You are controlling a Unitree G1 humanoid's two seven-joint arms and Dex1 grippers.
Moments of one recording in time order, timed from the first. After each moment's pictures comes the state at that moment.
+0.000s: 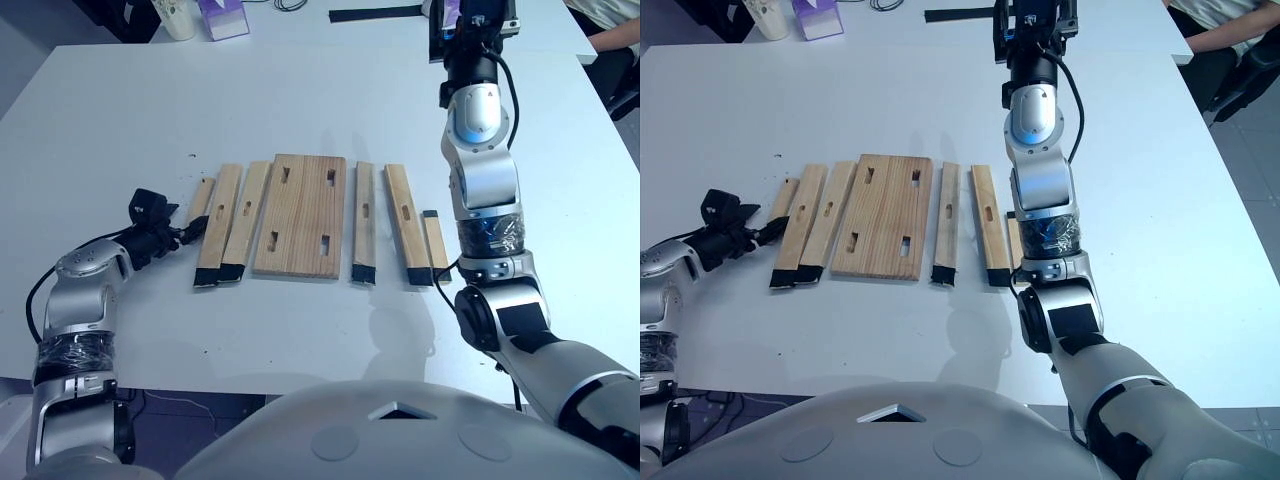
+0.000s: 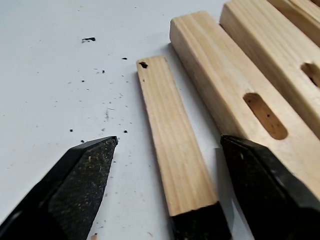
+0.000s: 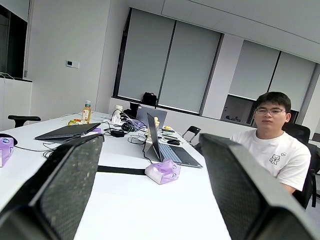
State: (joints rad) left arm -0.01 0.66 0.23 0.17 -0.25 0.40 -0.69; right arm -0.70 -0.04 0.00 0.16 -0.20 0.21 -0.18
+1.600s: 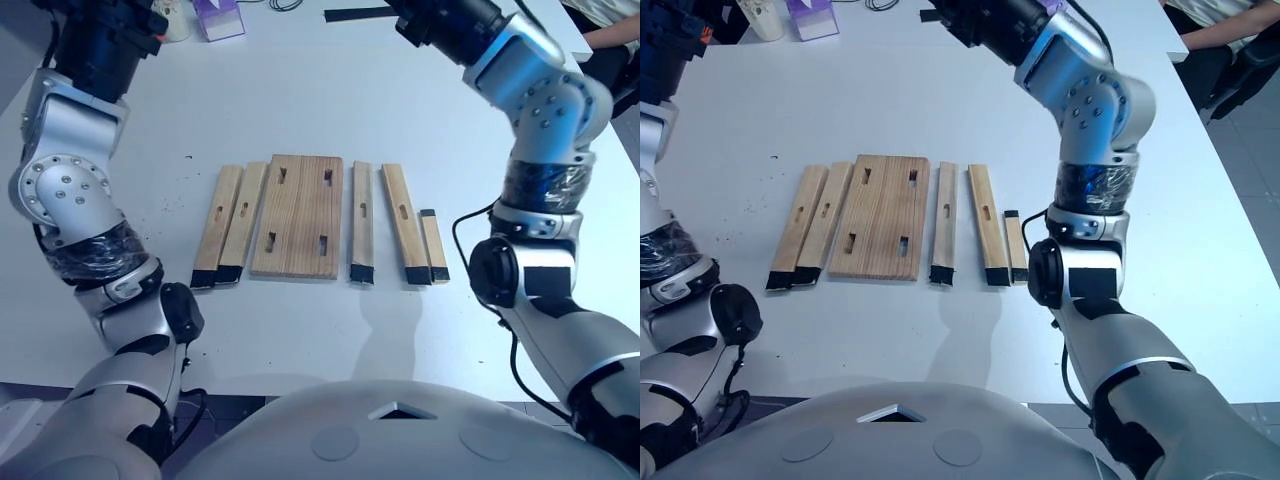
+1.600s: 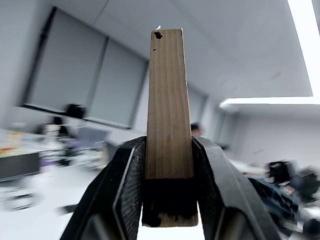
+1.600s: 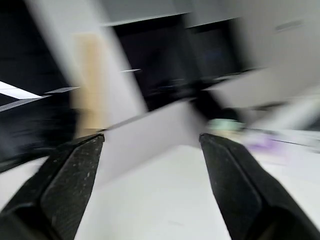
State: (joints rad) left arm -0.63 0.36 0.46 -0.17 -1.03 0.64 -0.47; right arm -1.00 -0.15 -0.27 0.11 0.82 0.97 0.66
